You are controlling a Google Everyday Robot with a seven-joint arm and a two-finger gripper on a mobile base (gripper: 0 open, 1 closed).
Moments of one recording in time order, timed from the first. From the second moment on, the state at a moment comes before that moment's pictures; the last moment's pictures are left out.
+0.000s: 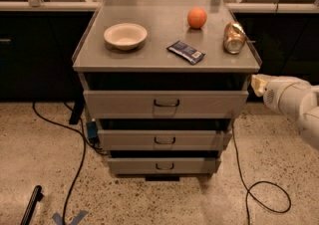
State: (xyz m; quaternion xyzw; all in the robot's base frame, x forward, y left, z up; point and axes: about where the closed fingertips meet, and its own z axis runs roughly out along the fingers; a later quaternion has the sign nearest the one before) arm 0.603 -0.296 0.827 -0.05 0.83 0.03 0.55
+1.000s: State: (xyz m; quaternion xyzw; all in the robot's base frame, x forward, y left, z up) arm 0.639 -0.270 0.782 -0.03 0.84 0.08 0.53
